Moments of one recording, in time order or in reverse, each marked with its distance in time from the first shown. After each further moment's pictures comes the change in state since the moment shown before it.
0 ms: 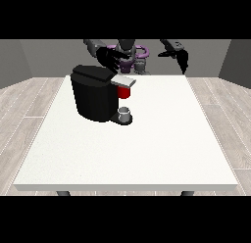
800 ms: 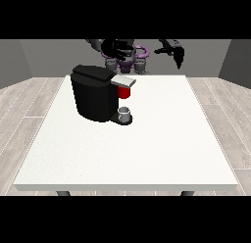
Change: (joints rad) left arm 0.035 -0.017 -0.029 -0.004 0.001 0.011 -0.042; right arm 0.042 0.091 0.068 -0.040 -0.014 0.023 -0.073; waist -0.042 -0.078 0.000
